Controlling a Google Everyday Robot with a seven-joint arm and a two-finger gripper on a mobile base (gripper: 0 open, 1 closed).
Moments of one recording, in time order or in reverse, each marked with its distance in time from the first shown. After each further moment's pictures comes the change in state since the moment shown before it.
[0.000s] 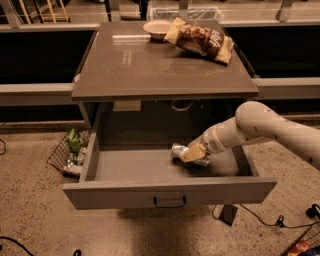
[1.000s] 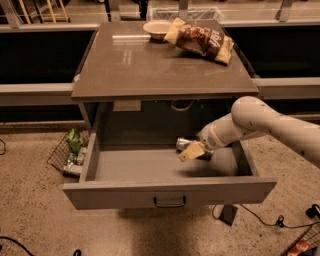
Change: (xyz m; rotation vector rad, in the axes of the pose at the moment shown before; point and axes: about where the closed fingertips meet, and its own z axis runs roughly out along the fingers) arm -0.005 -0.008 0.006 -0.012 0.043 -0.009
